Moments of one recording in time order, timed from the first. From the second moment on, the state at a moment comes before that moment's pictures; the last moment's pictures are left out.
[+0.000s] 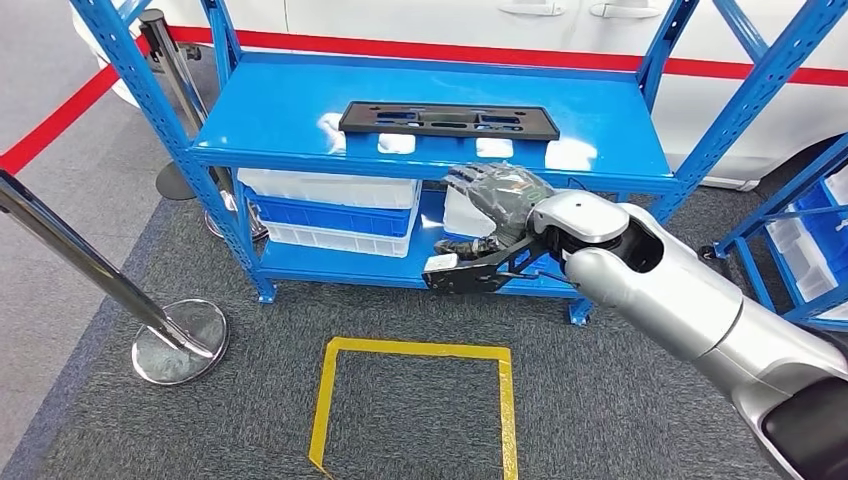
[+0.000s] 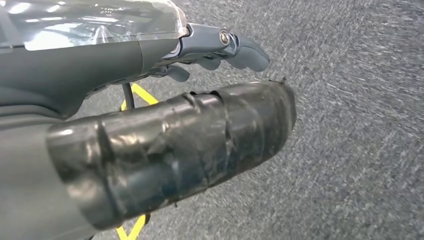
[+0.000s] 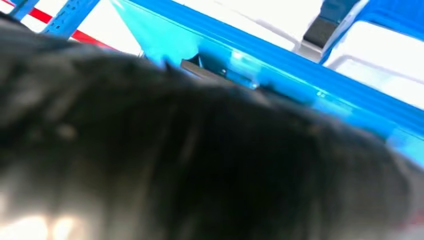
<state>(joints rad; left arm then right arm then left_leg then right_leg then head) -0.03 -0.20 1.36 -0.89 -1.06 -0.15 -0.14 -1.10 -0.35 0.89 -1.37 0.65 0.51 0.16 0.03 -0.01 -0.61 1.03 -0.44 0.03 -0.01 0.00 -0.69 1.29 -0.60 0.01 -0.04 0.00</state>
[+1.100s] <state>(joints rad) -0.04 -0.20 1.36 -0.85 -1.06 -0.14 -0.15 -1.10 -0.34 0.92 -1.37 0.65 0.52 0.16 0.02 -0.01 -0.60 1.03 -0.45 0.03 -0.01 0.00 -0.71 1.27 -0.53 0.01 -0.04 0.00</state>
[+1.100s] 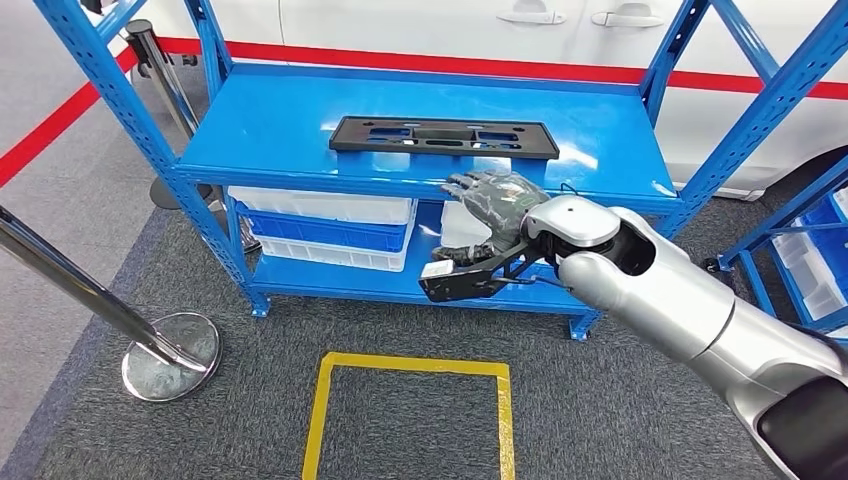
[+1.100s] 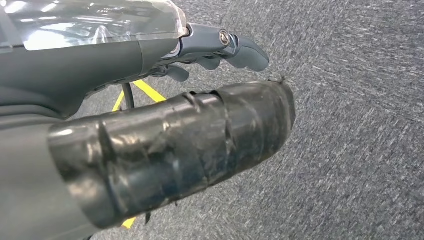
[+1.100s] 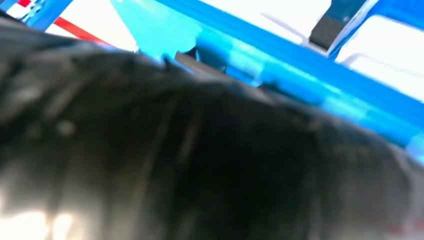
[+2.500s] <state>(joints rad) -0.05 -0.18 1.35 -0.78 -1.05 -0.10 -0.16 -1.10 -0.30 0.95 -1.35 0.65 0.53 0.15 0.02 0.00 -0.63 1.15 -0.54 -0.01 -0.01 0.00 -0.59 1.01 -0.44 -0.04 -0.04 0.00</state>
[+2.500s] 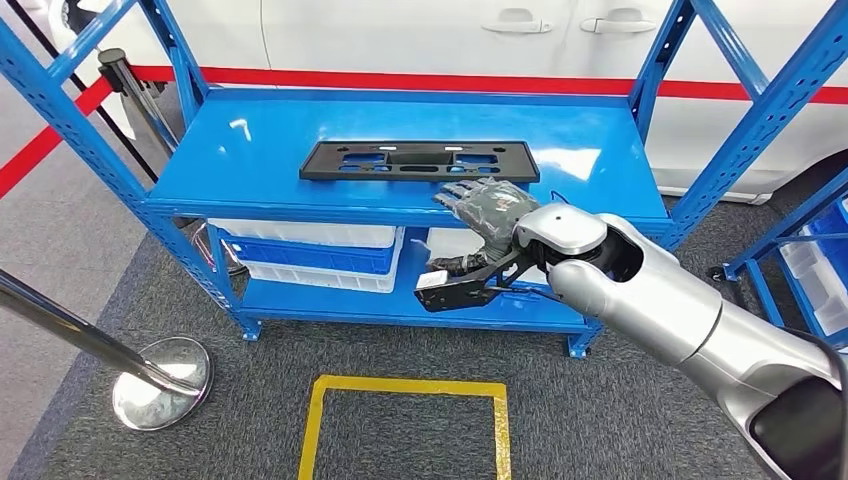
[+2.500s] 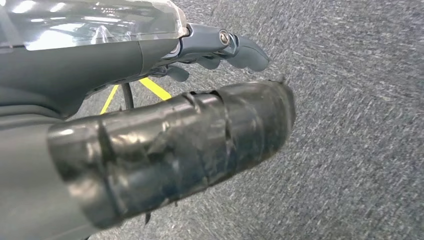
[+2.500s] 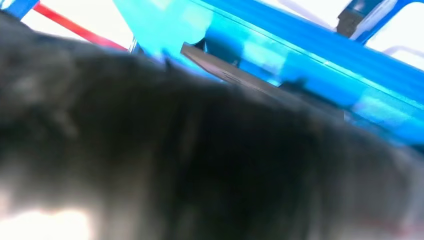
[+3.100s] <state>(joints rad) -0.05 -0.18 1.35 -0.78 -1.05 -0.10 -0.16 -1.10 -0.30 0.96 -1.33 0.65 0.53 0.14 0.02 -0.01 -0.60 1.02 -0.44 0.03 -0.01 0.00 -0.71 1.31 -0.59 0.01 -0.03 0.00</state>
